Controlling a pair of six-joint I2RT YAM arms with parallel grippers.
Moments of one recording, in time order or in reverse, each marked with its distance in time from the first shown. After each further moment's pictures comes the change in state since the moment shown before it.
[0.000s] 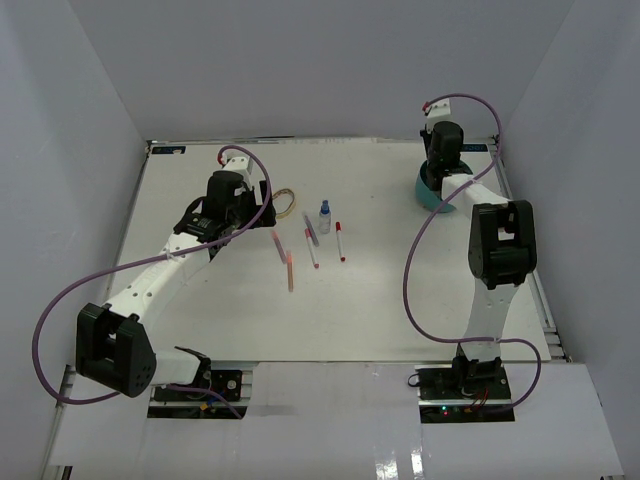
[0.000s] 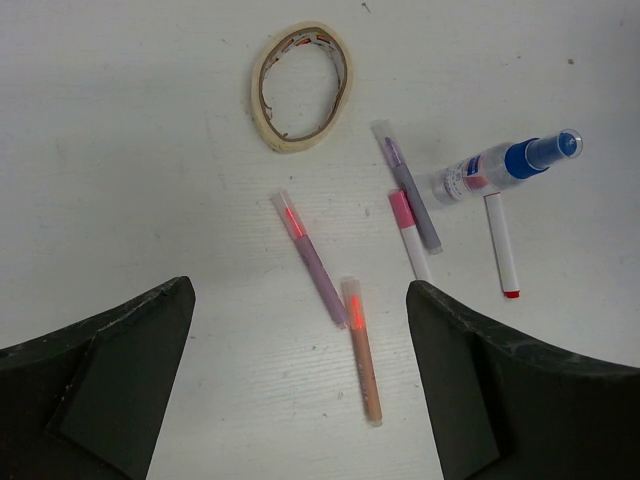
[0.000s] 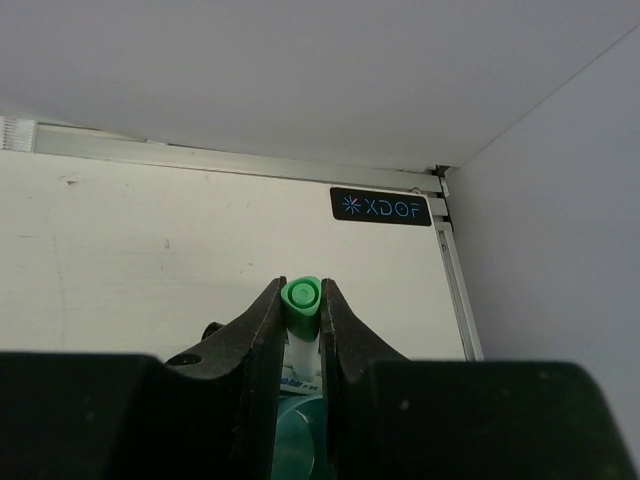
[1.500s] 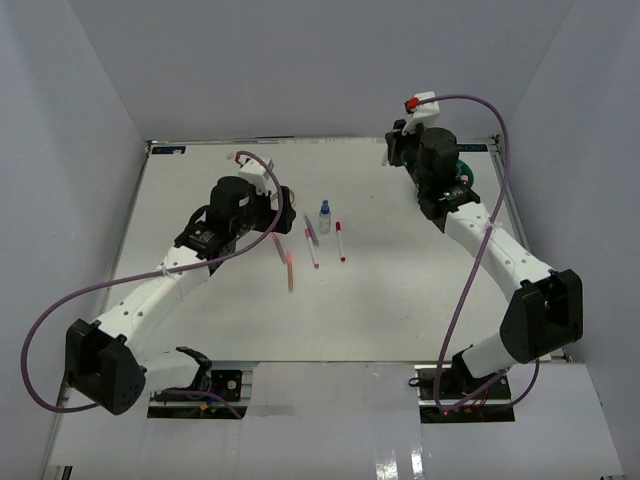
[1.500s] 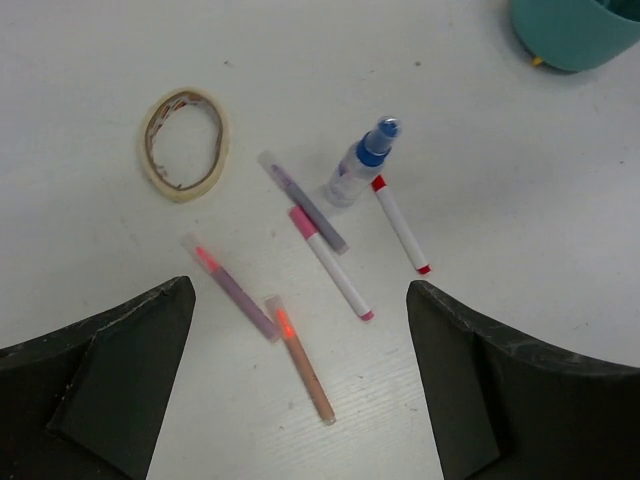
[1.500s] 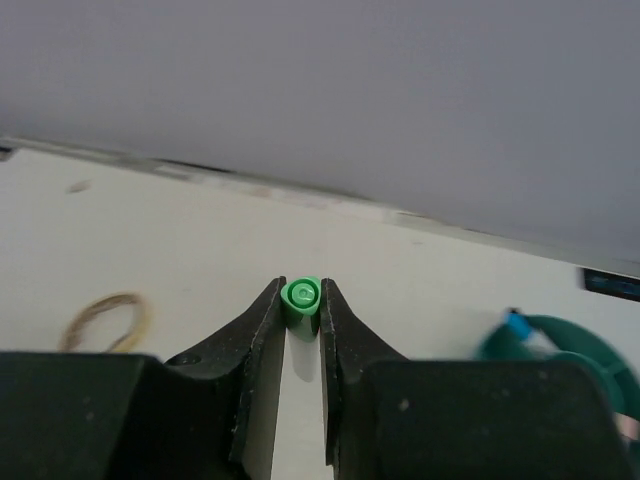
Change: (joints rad) left arm -0.130 -0.124 -0.048 0.126 0.104 0.114; right arm 0.320 -0.551 -0.211 -0.174 -0.288 0.408
